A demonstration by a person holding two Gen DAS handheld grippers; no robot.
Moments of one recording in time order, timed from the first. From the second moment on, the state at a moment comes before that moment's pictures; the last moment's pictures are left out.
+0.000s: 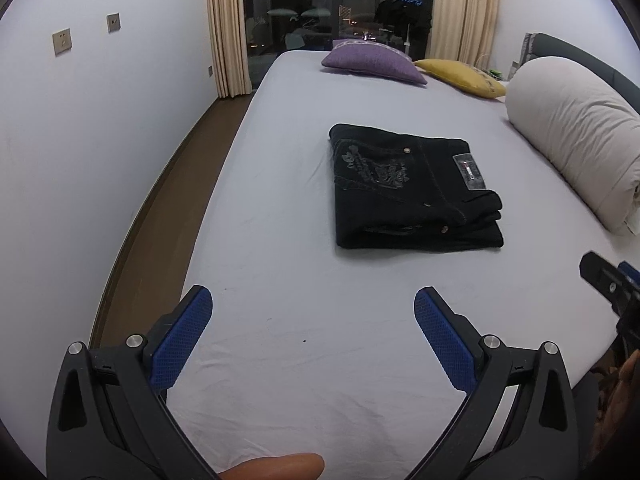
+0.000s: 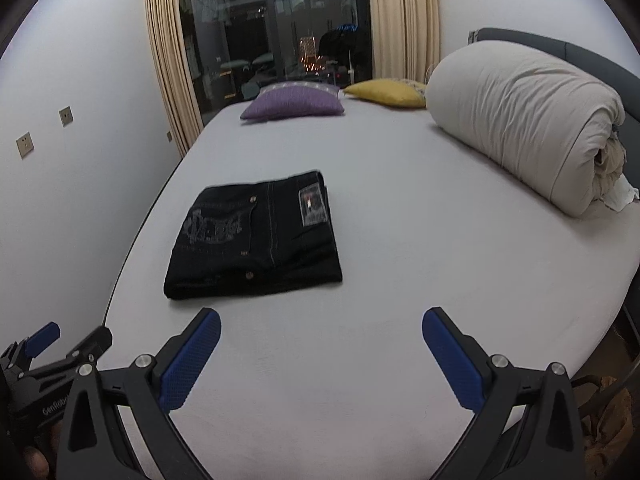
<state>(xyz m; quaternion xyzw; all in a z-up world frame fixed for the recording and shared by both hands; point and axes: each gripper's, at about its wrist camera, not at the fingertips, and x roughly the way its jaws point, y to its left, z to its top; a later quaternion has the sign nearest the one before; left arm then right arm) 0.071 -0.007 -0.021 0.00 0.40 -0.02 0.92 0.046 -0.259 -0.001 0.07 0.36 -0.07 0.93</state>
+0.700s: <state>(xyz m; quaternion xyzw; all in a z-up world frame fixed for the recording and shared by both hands) 0.077 0.004 -0.033 0.00 0.41 -0.01 0.91 0.047 -0.244 -0.015 0.06 0.39 -0.05 0.92</state>
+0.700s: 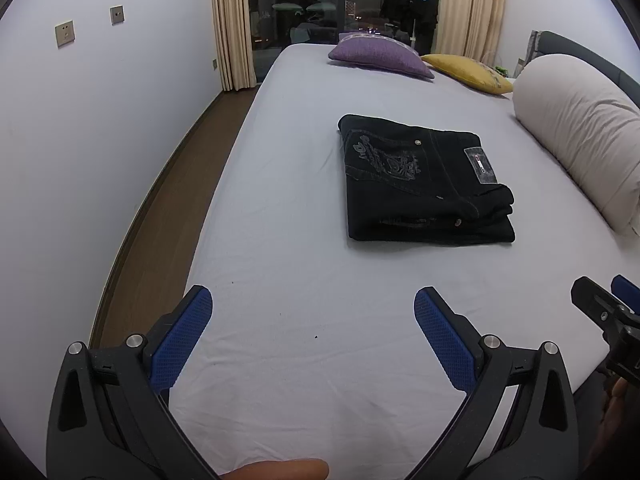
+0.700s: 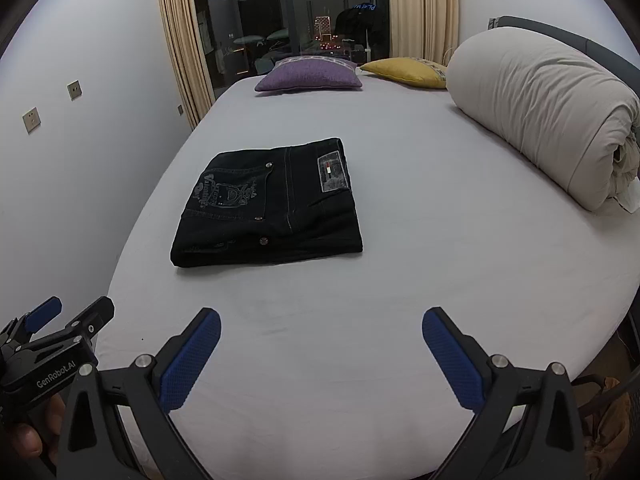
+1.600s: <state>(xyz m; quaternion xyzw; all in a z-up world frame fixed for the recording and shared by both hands) 0.077 0.001 -0.041 0.01 0.42 -0.02 0.91 0.048 -0.246 -0.019 0.07 0.39 -0.06 0.92</state>
